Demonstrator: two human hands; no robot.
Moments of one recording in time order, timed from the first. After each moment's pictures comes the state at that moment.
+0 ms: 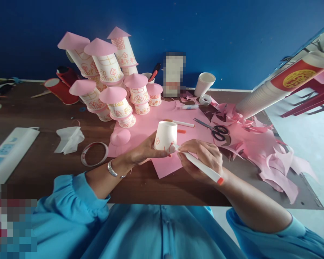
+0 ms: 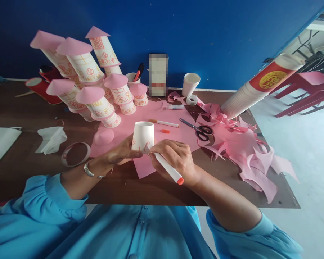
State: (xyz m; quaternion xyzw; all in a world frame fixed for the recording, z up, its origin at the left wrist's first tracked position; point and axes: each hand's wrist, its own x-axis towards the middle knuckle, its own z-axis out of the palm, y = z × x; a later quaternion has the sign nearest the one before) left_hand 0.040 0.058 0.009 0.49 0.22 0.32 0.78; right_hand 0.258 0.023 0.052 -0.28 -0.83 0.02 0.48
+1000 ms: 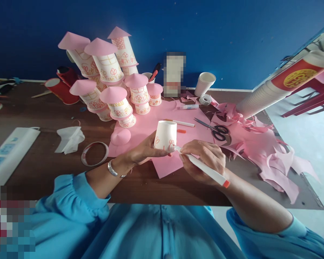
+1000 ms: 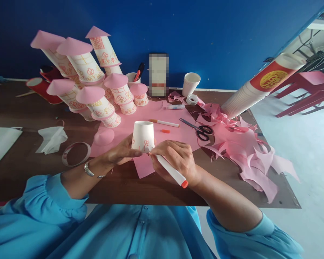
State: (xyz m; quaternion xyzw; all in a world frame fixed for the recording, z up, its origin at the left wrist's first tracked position) left_hand 0.039 0.058 0.009 0.49 0.20 0.33 0.78; right_hand 0.259 0.023 0.055 -0.27 -0.83 0.04 0.49
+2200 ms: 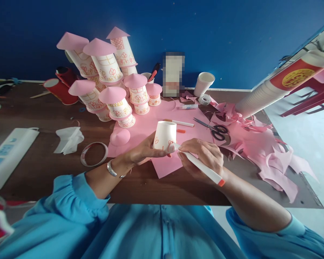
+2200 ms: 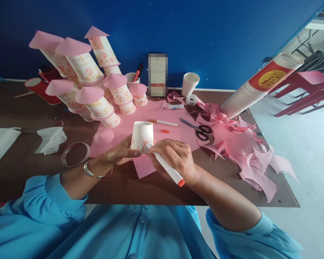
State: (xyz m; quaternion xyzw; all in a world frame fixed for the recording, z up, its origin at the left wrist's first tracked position) left_hand 0.040 0.058 0.005 0.49 0.20 0.34 0.77; right_hand 0.260 0.024 0.051 -0.27 -0.83 0.02 0.49
